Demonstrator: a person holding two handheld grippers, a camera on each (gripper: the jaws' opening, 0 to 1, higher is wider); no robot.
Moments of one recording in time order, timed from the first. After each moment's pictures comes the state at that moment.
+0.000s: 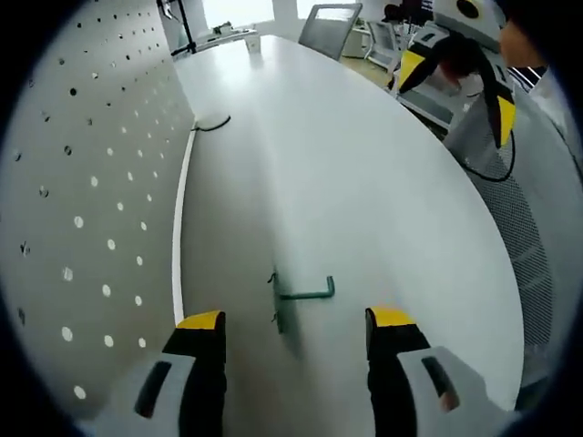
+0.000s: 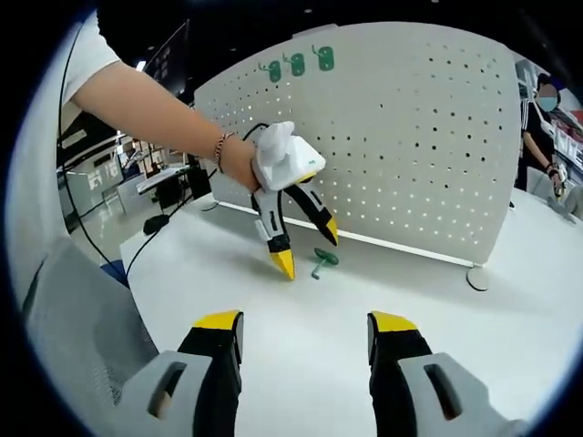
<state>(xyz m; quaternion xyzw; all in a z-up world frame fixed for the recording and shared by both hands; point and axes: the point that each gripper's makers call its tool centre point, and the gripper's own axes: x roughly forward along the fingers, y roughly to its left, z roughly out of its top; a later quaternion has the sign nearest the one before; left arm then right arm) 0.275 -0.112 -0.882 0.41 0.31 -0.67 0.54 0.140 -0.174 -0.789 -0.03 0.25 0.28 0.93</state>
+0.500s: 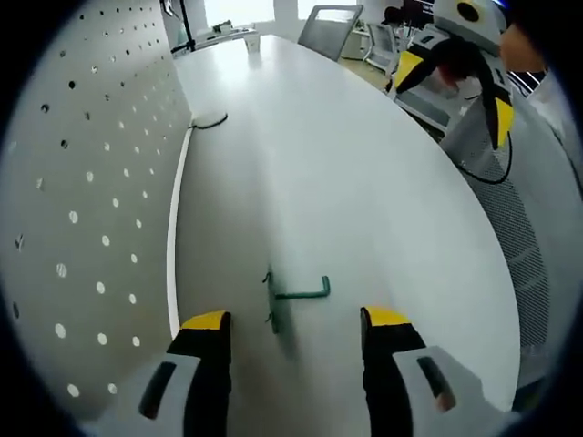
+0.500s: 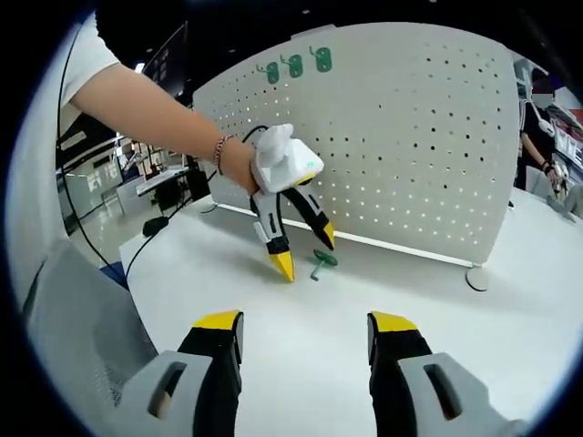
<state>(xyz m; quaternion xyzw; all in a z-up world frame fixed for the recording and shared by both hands) 0.270 -0.110 -0.882 0.40 0.31 -0.68 0.54 0.141 -0.175 -0.788 -0.03 0.25 0.28 0.93</state>
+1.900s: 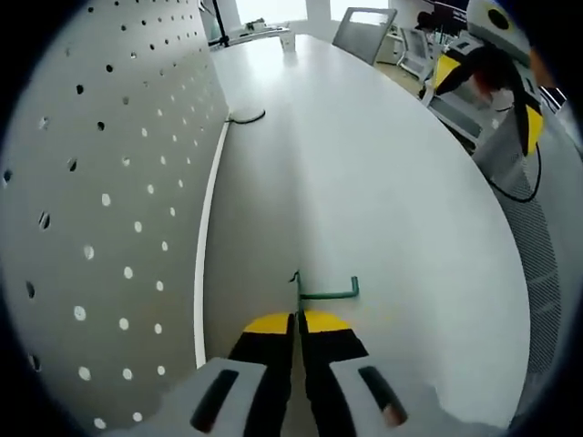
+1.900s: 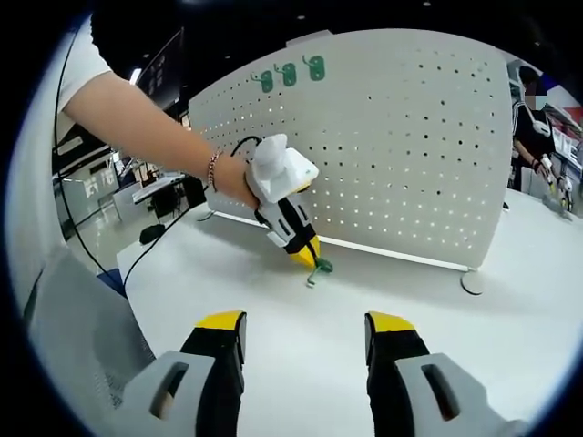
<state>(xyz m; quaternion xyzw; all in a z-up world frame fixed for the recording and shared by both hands) 0.289 -0.114 -0.879 0.39 0.30 -0.62 0.61 0.146 -0.179 -0.781 -0.02 0.24 0.27 0.93</state>
